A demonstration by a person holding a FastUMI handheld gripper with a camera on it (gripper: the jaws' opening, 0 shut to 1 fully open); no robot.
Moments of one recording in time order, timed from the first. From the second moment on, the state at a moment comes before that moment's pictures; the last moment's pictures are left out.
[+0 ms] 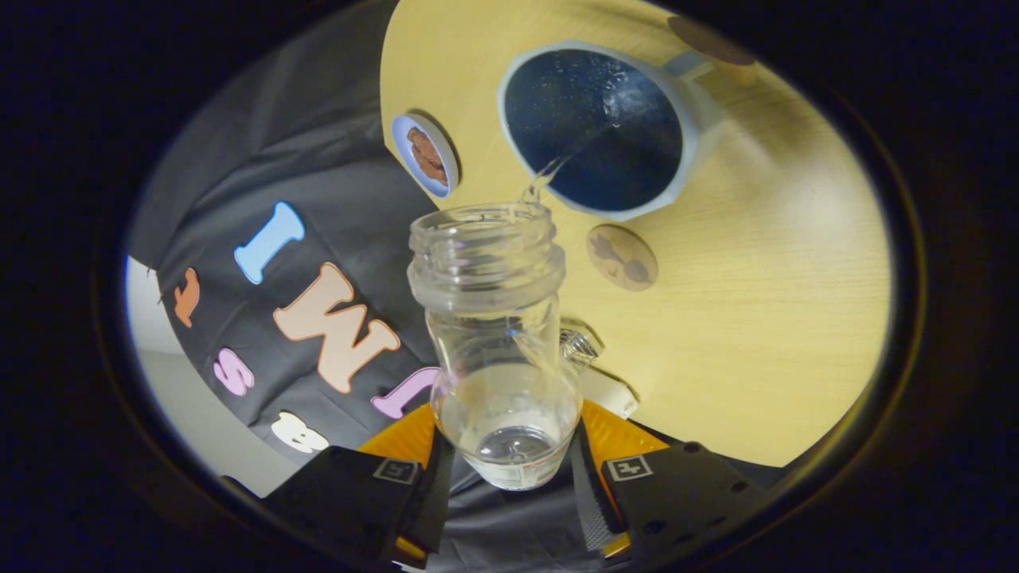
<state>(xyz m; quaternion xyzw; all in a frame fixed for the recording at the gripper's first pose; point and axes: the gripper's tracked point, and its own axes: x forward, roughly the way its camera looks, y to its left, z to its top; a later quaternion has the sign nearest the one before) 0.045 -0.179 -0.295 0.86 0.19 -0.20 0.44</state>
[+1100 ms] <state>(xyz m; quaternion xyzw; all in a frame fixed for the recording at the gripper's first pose) 0.040 -0.198 -0.279 0.89 0.16 -0.21 0.36</state>
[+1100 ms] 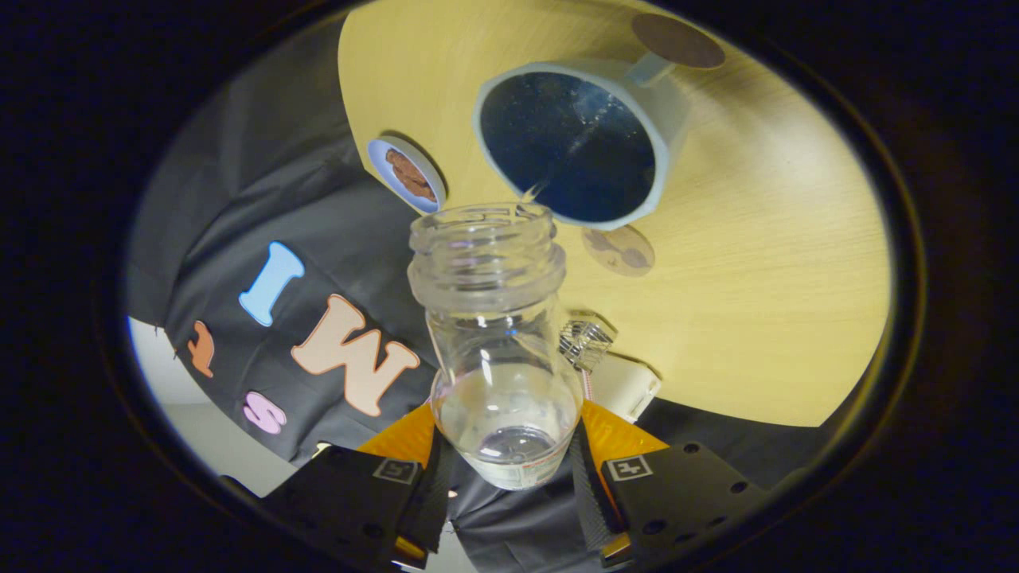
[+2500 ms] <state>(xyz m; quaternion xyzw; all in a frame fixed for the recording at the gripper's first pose) 0.027 -0.177 -0.306 0.81 0.24 -0.24 0.48</state>
